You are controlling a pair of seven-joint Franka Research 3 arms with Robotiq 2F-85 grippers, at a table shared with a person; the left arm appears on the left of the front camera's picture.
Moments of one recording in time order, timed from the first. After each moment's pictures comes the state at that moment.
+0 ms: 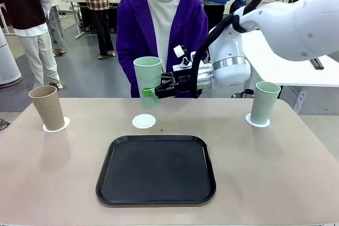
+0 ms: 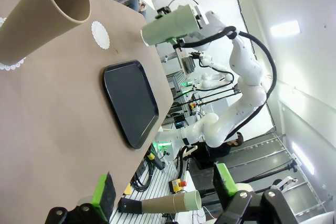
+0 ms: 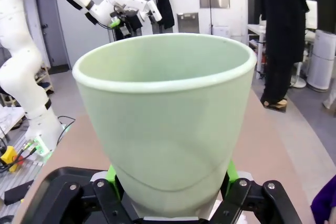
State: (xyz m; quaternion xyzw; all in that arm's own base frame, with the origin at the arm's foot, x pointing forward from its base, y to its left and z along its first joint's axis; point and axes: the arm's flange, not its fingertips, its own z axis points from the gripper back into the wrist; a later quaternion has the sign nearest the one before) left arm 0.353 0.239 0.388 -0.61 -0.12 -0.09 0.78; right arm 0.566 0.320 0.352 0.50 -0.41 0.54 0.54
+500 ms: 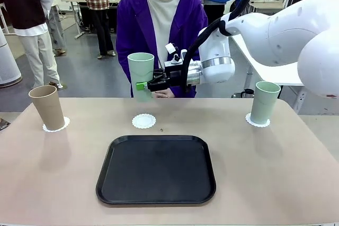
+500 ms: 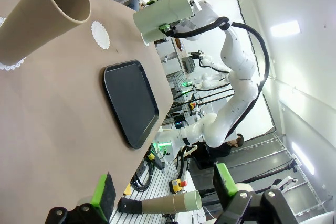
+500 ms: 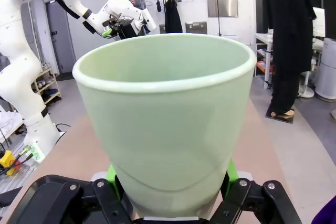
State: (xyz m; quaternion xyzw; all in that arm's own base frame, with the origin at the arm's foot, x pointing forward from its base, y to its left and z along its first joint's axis) left arm 0.353 0.239 0.388 -0.61 -0.12 -0.09 0.78; right arm 0.609 0.350 0.343 0.53 -0.41 0.54 0.52
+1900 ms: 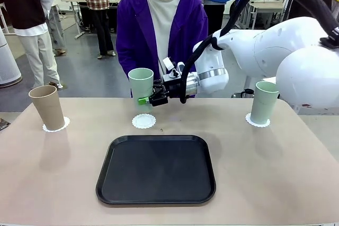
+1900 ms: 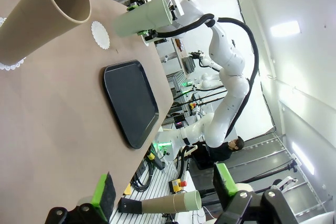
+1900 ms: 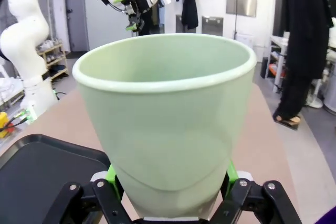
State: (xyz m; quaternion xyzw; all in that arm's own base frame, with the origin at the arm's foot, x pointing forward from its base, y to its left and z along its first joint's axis) left arm 0.353 0.239 0.388 -0.61 -0.12 -0.09 0.78; right arm 0.627 0.356 0.284 0.51 -0.41 0.59 0.47
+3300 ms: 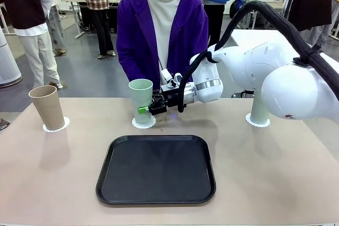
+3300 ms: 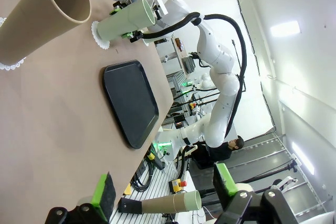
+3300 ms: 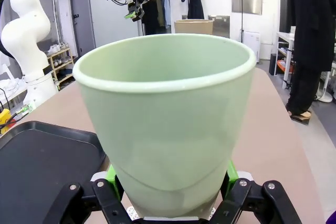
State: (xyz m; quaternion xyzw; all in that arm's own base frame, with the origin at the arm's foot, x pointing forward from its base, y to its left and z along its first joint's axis) left arm 0.353 0.239 0.388 -0.61 -0.12 -0.09 0.78; right arm 0.644 0.361 0.234 0.54 -0.39 0.58 0.47
